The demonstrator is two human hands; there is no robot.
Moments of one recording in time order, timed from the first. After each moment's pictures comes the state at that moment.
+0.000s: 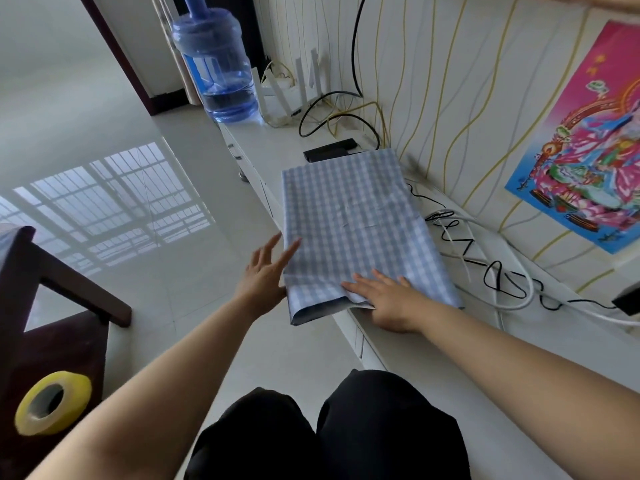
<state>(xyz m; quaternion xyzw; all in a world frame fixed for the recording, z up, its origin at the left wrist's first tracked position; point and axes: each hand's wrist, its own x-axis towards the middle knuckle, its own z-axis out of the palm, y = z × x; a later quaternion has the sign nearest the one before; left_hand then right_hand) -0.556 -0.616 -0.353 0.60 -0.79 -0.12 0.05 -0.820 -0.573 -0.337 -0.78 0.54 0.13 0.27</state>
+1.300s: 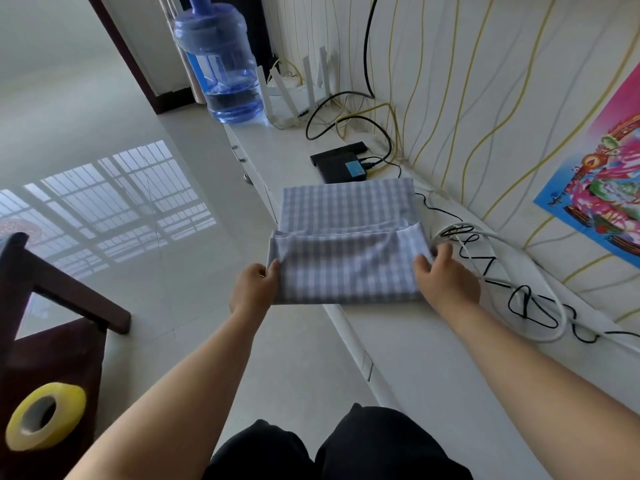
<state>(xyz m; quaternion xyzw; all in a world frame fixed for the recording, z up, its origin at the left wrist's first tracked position) -0.554 -0.658 -0.380 0.79 -0.52 -0.23 0.21 -0.868 -0.635 -0.363 -0.55 0.81 -0.17 0.11</state>
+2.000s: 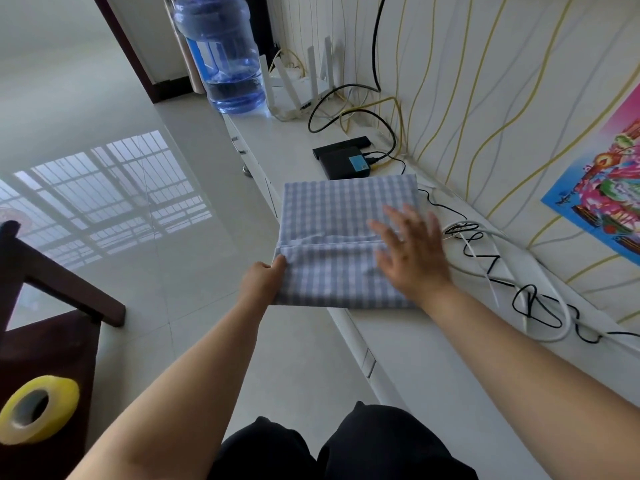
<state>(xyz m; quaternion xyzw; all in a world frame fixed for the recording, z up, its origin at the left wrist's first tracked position) -0.559 -0.671 -0.381 0.80 -0.43 -0.37 0.19 -0.831 -0.652 -0.348 -0.79 0.60 -0.12 -0.06</state>
